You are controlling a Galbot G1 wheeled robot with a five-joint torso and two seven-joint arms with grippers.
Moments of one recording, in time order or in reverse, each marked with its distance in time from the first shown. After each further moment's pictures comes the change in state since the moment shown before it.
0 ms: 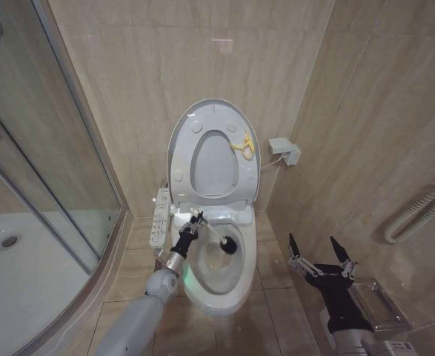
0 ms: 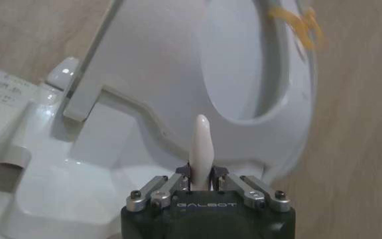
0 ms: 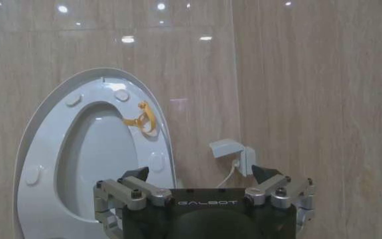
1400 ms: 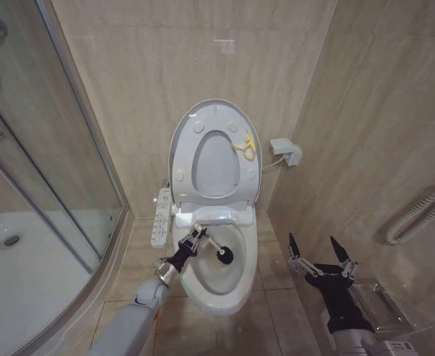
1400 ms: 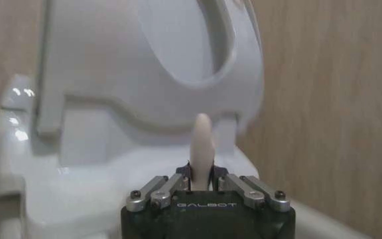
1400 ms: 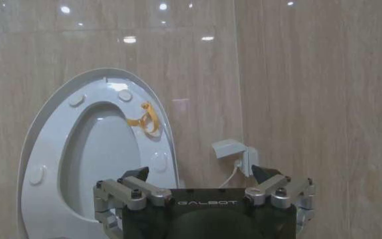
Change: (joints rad) left arm 0.038 0.042 -0.066 -0.027 0.366 -0.033 0.058; right arm 0.000 0.000 0.000 0.000 0.000 0.000 0.000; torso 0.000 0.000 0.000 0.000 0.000
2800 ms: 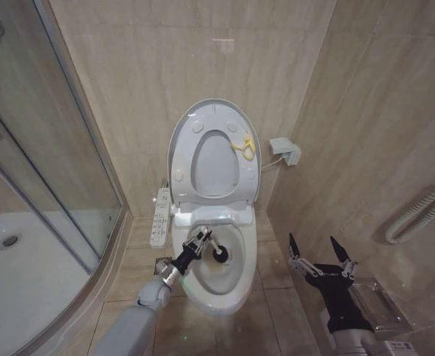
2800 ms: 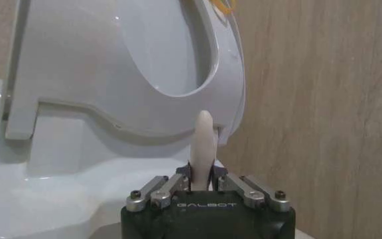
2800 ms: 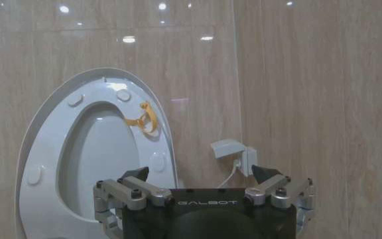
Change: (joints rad) left arm 0.010 -0.014 0.009 0.001 -0.077 -0.034 0.065; right arm 0.000 0.000 0.000 0.000 0.000 0.000 0.000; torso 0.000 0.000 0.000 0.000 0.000
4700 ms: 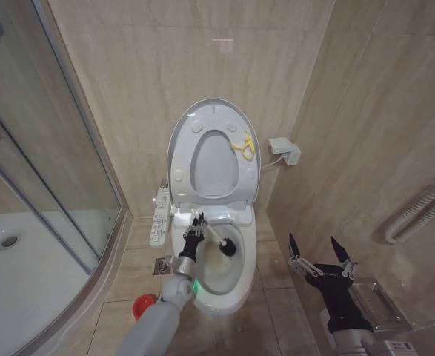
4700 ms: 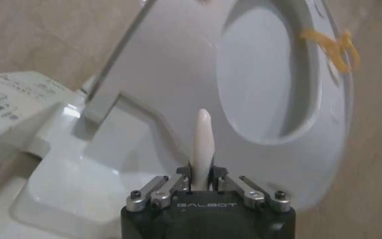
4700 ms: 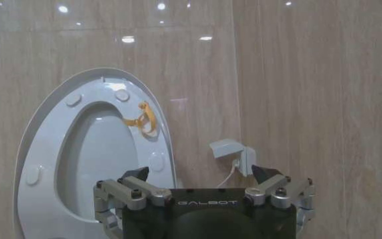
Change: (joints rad) left arm -0.010 -0.110 0.060 -0.014 -0.296 -0.024 -0.311; right arm 0.000 0.000 0.000 0.000 0.000 0.000 0.000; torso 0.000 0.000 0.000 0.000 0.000
